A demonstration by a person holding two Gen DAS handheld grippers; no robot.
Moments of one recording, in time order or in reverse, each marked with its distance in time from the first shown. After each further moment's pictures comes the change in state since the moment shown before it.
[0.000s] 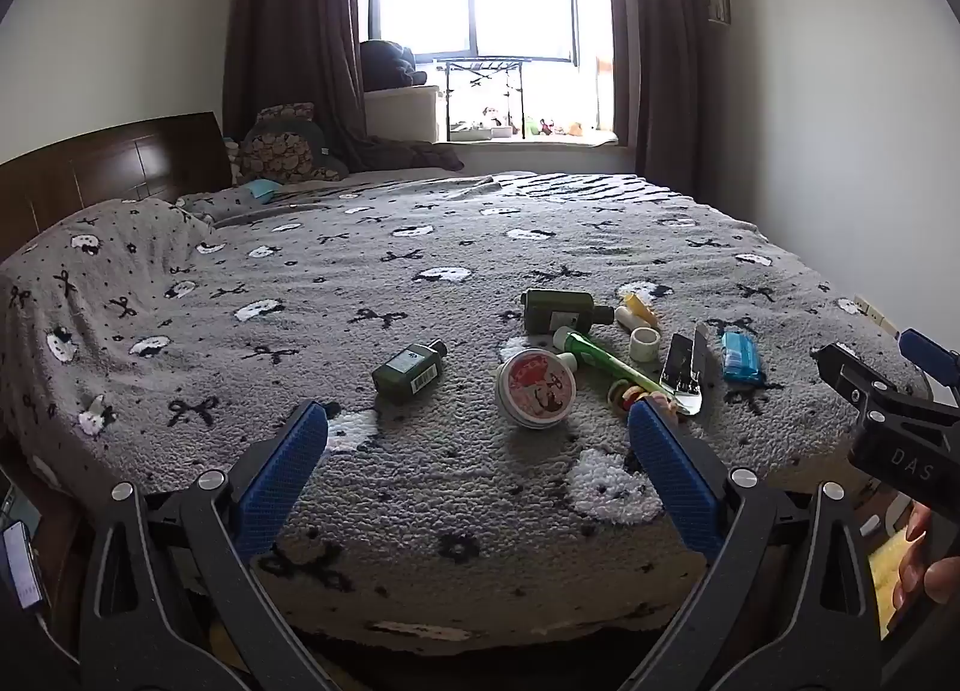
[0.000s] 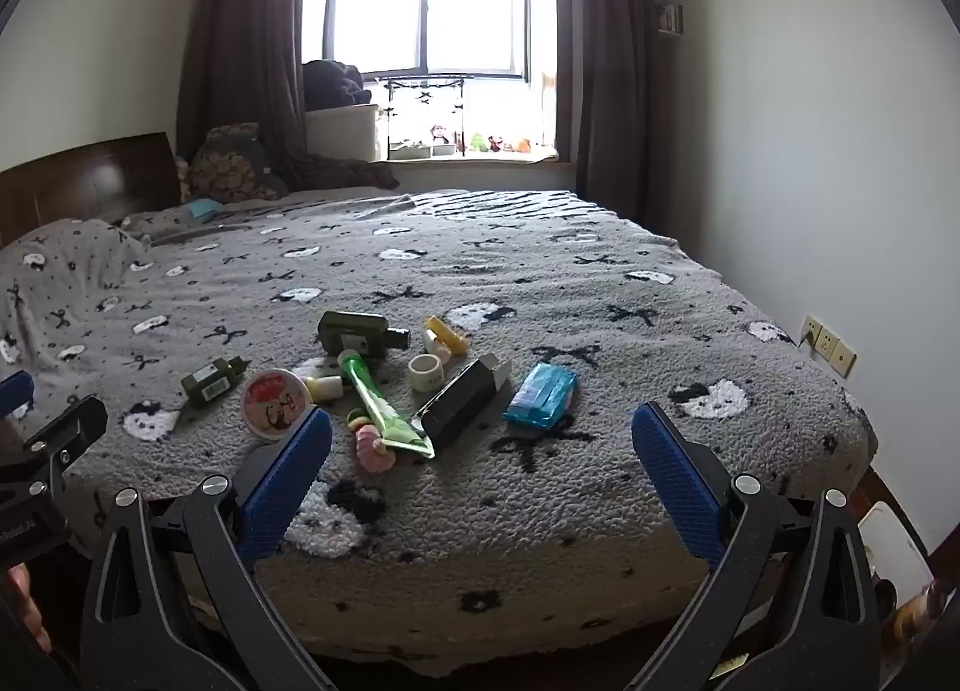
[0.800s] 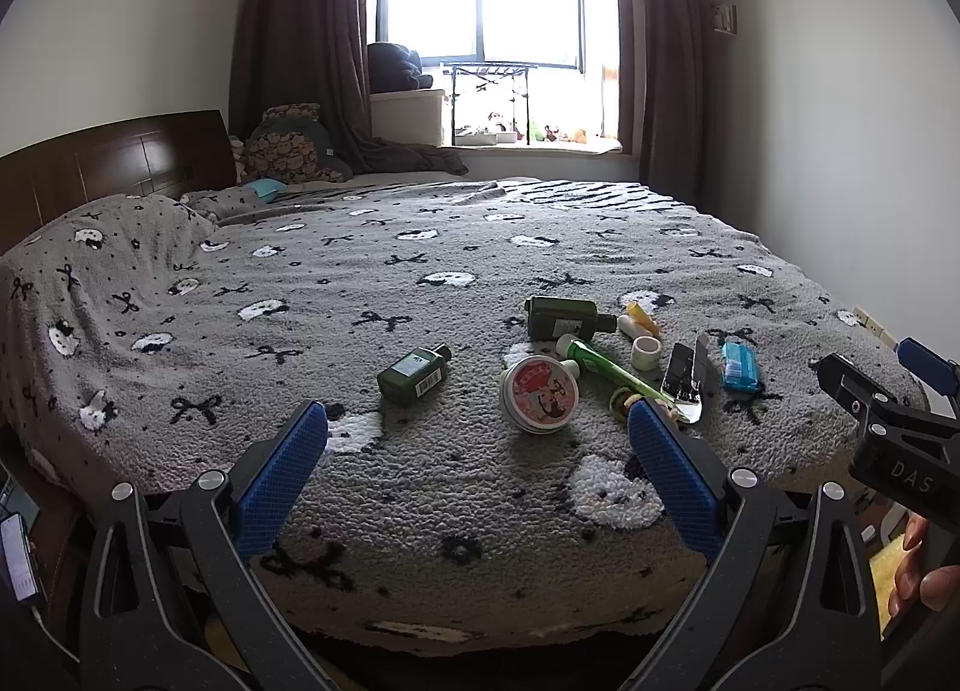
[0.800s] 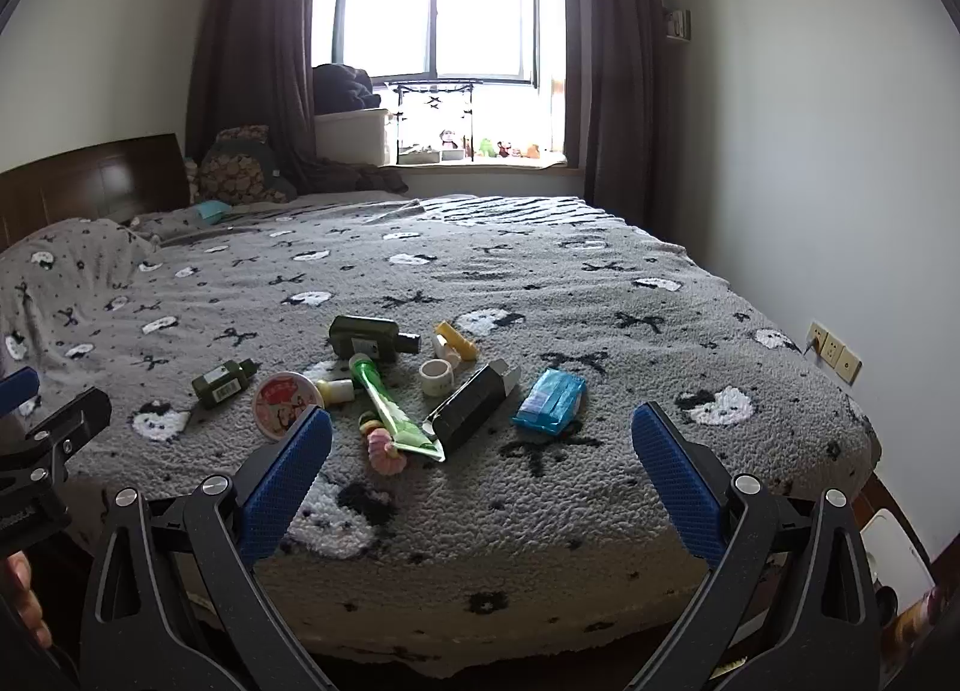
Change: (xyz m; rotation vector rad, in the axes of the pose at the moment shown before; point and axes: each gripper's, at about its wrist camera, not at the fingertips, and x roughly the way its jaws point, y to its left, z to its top) left arm 0.001 0.002 0.002 -0.015 -0.007 -0.002; right arm -0.005 0.004 0.002 -0.010 -0.012 0.017
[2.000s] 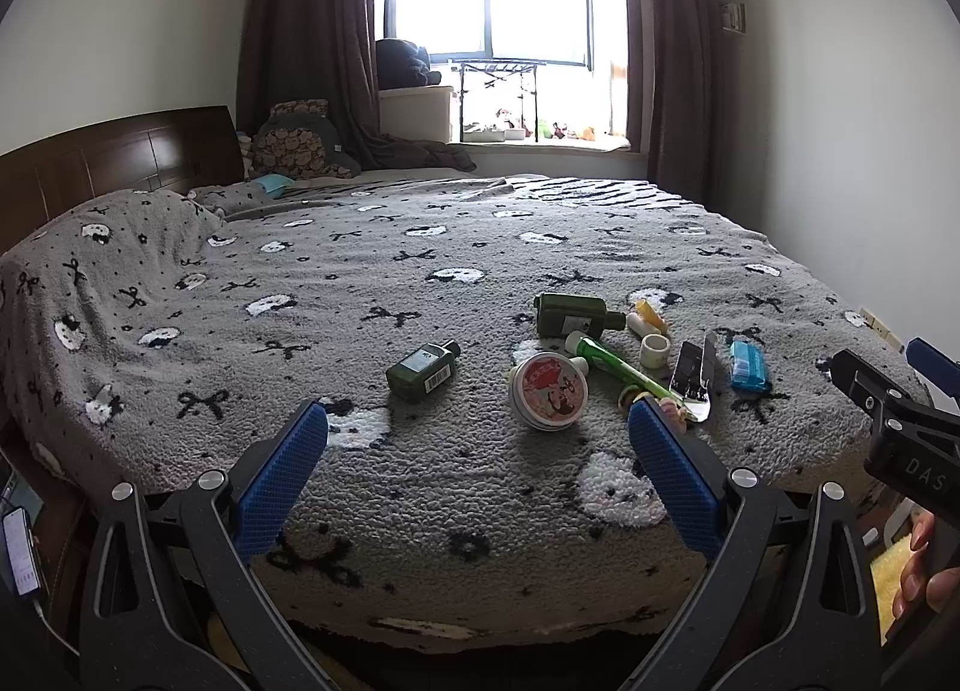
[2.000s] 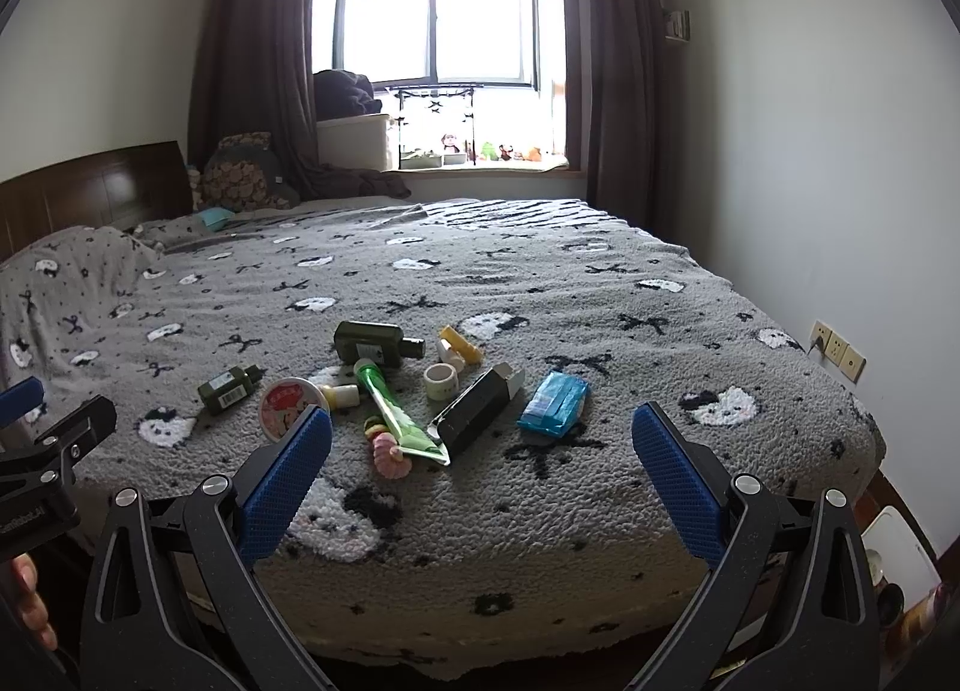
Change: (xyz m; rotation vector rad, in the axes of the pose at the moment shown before) left arm -0.004 0.004 -0.003 -0.013 0.003 0.018; right arm -0.001 0.004 0.001 0.004 -0.006 0.005
